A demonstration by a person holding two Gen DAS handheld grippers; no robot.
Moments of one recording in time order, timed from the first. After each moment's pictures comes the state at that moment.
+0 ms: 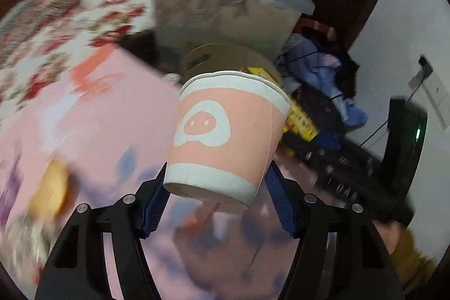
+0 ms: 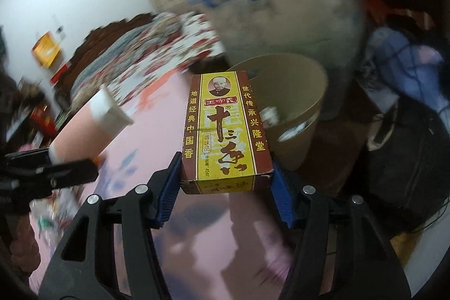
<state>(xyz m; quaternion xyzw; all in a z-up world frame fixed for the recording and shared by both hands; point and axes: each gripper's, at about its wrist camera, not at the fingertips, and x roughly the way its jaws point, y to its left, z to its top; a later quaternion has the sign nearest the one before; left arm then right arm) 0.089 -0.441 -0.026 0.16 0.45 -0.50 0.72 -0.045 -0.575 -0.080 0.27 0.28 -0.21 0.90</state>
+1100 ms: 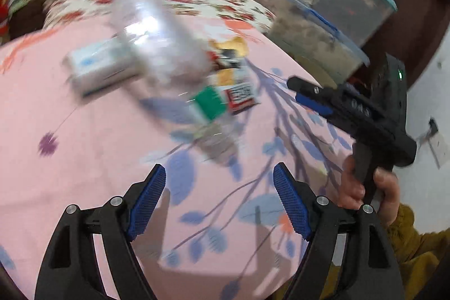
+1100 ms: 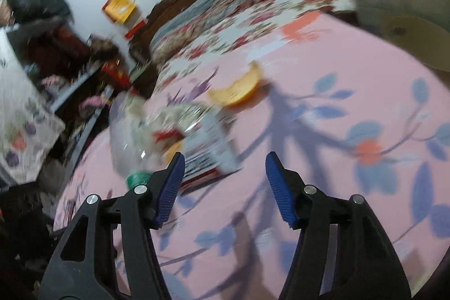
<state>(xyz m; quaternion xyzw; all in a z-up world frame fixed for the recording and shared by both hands) 0.040 -0.079 -0.078 -0.03 0.45 -0.34 0.82 0.032 -0.344 -0.091 0.26 0.33 0.03 0.91</state>
